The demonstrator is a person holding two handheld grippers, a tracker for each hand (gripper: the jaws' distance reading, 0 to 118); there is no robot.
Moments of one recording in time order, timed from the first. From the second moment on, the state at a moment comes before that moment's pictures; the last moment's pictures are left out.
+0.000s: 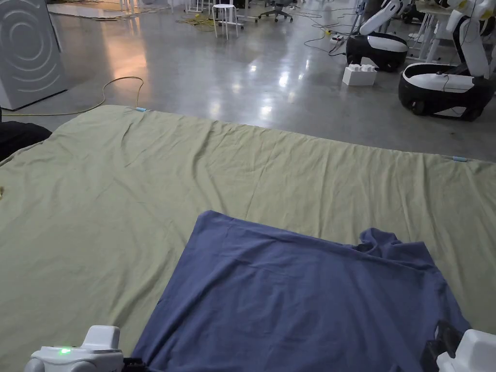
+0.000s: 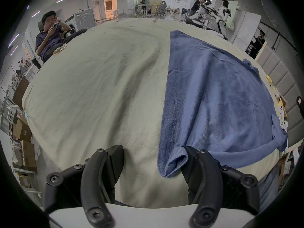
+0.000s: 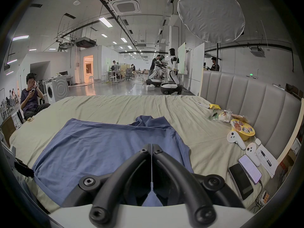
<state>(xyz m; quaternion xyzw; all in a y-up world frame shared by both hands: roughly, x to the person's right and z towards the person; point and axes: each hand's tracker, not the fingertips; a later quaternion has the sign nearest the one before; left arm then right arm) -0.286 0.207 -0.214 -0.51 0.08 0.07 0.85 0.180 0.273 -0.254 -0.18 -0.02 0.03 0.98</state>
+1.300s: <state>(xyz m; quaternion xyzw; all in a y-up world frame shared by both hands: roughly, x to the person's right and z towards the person) -0.279 0.216 -0.216 -0.48 0.05 0.08 0.87 0.192 0.265 -0.249 -0.20 -0.02 0.03 0.98</state>
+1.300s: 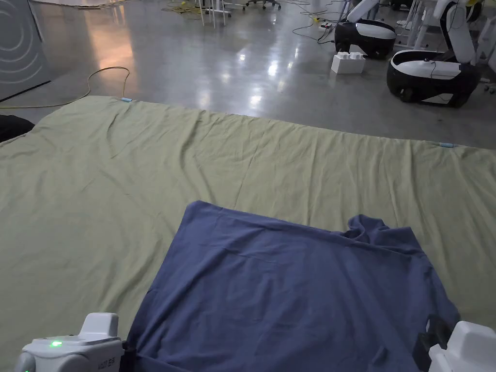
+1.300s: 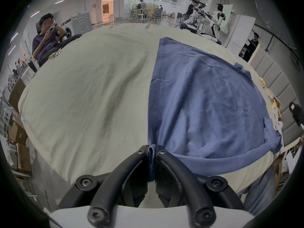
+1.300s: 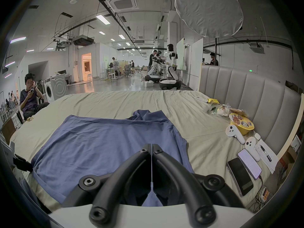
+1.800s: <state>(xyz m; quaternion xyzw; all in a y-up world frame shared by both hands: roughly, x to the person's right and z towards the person) -0.308 0.217 -0.227 -0.46 0.01 0.08 0.88 0.252 0.272 -0.217 -0.26 -0.03 0.04 0.96</state>
